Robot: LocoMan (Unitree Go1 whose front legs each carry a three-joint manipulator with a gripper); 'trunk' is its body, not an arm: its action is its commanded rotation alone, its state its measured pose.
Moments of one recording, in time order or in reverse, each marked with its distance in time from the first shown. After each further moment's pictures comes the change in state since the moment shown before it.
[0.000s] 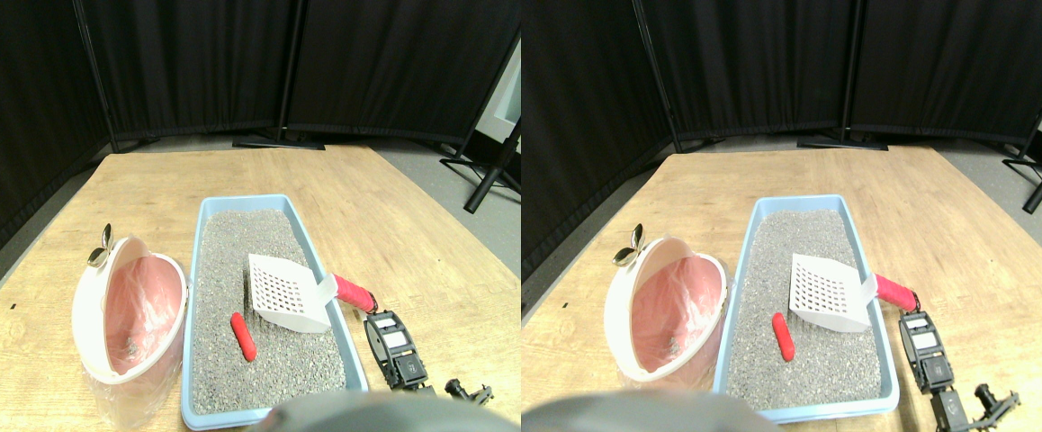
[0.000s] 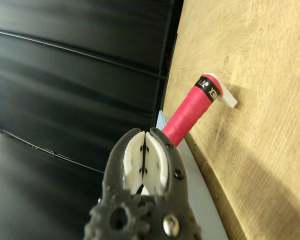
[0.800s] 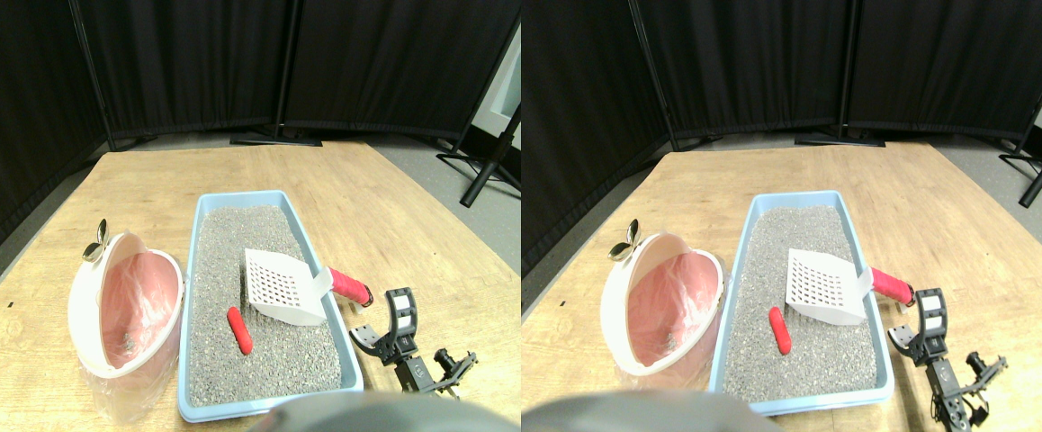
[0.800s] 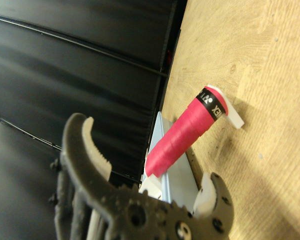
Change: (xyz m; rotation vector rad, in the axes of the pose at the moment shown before) right arm 0.018 -0.009 -0.007 0.258 0.002 0.051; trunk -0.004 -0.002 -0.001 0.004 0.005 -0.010
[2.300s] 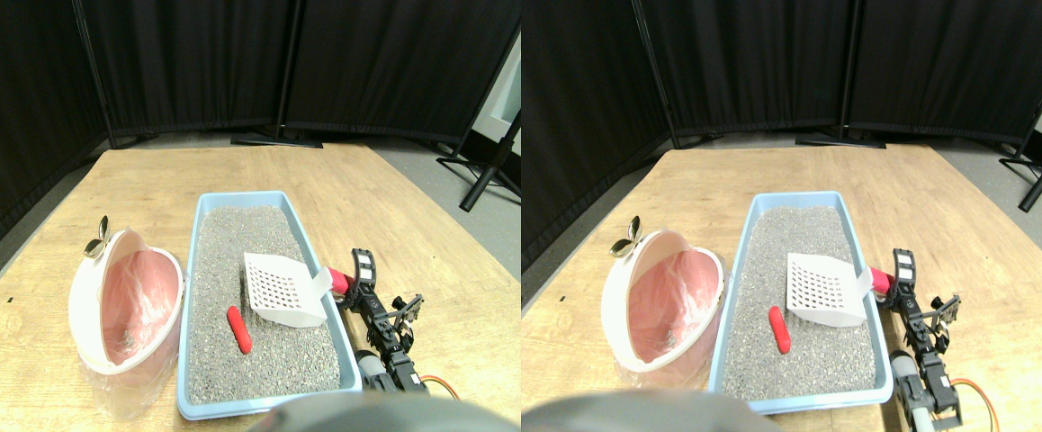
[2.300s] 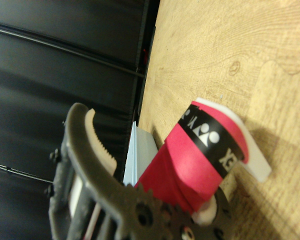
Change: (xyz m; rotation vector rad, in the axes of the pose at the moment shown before) right arm 0.066 -0.015 -0.034 0.121 0.190 -0.083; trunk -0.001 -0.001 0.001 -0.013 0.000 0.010
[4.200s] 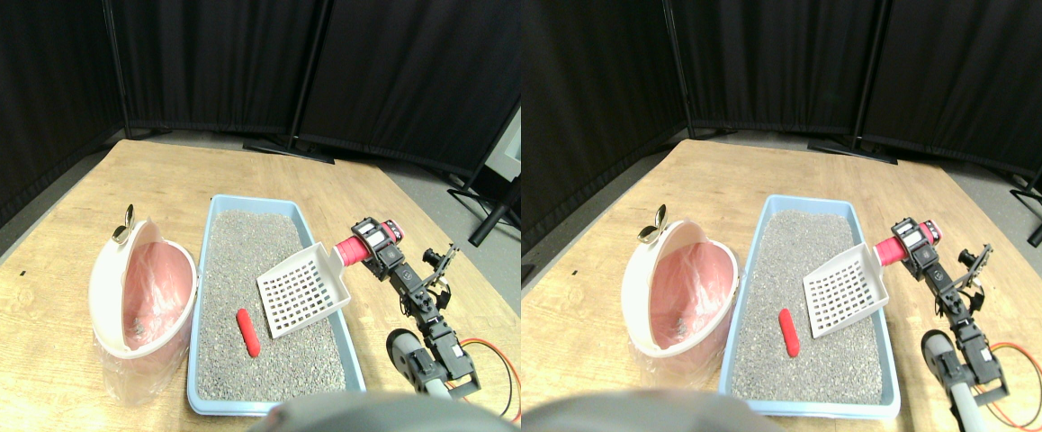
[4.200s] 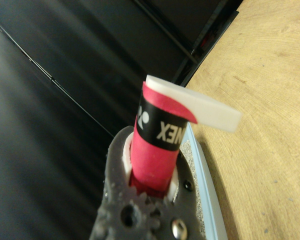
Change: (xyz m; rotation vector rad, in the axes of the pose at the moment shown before) right arm 0.009 0.038 0.085 -0.589 -0.209 0.313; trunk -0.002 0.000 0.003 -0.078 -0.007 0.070
